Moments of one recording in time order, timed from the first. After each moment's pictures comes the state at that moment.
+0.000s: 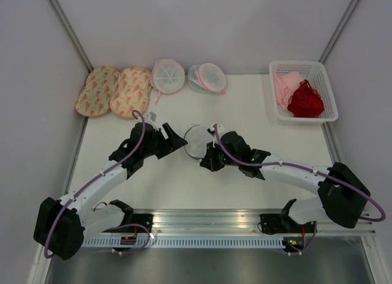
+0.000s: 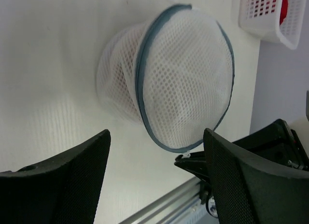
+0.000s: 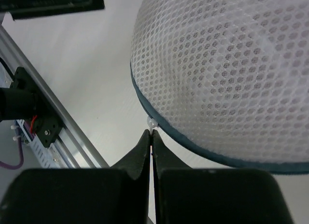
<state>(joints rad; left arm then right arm) -0.47 1.06 0.67 -0.17 0.15 -0.86 0.85 1.34 0.72 0.04 -0.18 0.51</state>
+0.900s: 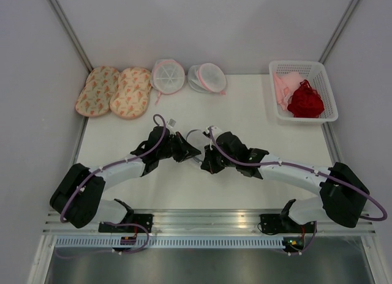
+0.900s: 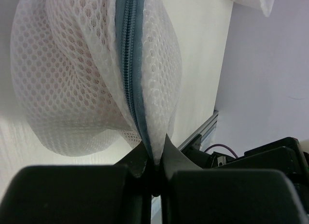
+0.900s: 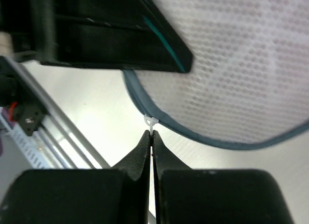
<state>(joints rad) -0.58 1.36 0.58 0.26 0.34 -1.11 0.90 1.36 0.78 -0.08 -0.16 0.46</state>
